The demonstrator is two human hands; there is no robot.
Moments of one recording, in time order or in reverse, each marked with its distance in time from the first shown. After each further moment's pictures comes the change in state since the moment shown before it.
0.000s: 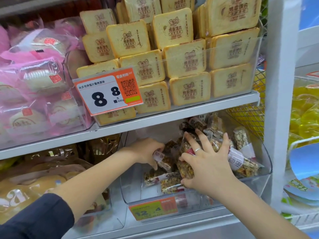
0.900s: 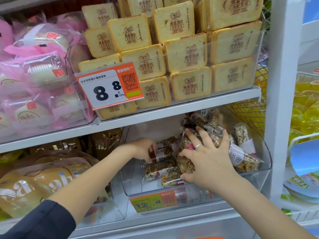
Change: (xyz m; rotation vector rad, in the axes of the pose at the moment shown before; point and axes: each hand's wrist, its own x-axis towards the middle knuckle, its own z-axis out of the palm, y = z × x) left_hand -0.005 -0.002 0.003 -0.222 -0.140 -0.224; right_hand -0.004 0.003 0.000 0.029 -0.072 -0.005
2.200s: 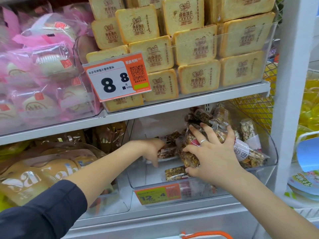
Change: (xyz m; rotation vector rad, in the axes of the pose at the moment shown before) left_hand -0.007 0.019 0.008 0.186 -0.152 0.017; right_hand 0.001 -0.002 0.006 -0.016 0.076 -0.025
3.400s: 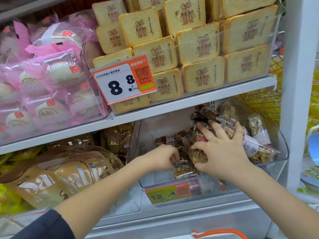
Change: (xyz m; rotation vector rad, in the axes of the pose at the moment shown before) left_hand -0.027 0.019 0.023 -0.151 0.182 0.176; right_hand 0.001 -0.003 -0.006 0.040 -0.062 0.088
